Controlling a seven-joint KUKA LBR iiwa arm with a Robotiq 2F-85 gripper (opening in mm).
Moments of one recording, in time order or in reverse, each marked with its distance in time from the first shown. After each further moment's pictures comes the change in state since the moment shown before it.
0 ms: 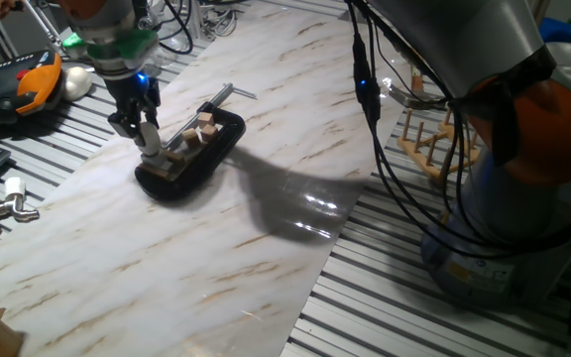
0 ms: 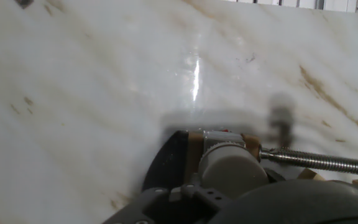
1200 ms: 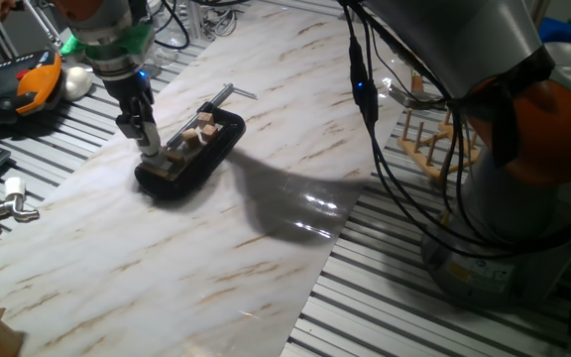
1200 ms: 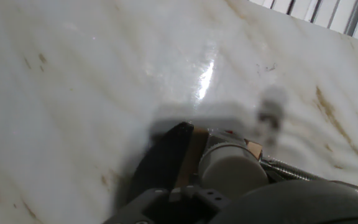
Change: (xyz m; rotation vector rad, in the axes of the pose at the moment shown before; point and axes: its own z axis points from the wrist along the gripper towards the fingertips) arm -0.001 -0.002 0.002 0.011 0.012 -0.248
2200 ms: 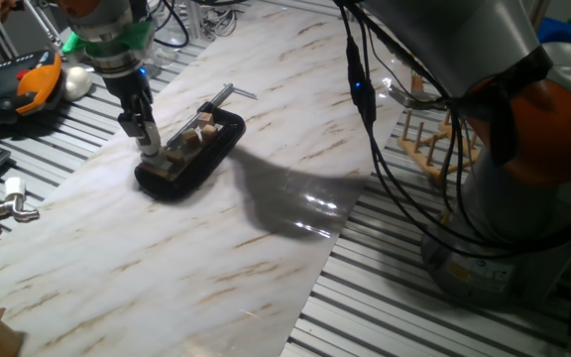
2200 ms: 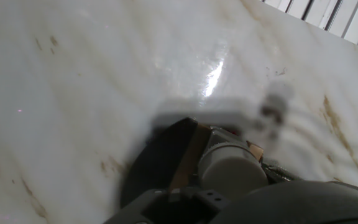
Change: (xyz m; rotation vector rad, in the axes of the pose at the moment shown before) arm 0.000 -0.002 0.000 -0.015 0.019 -0.121
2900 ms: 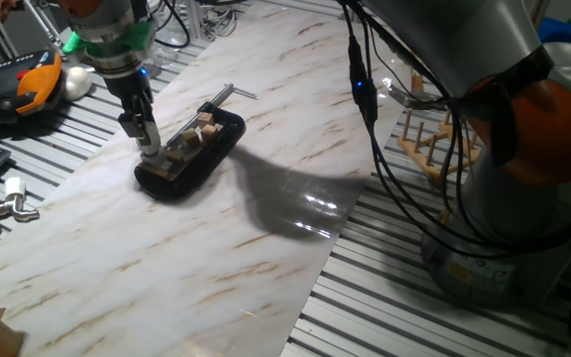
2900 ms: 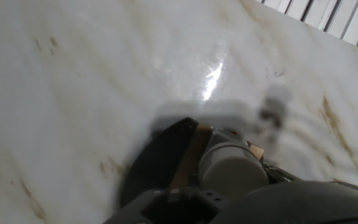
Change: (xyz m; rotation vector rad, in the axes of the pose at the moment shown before) arm 0.000 -0.001 0.000 0.004 -0.012 0.000
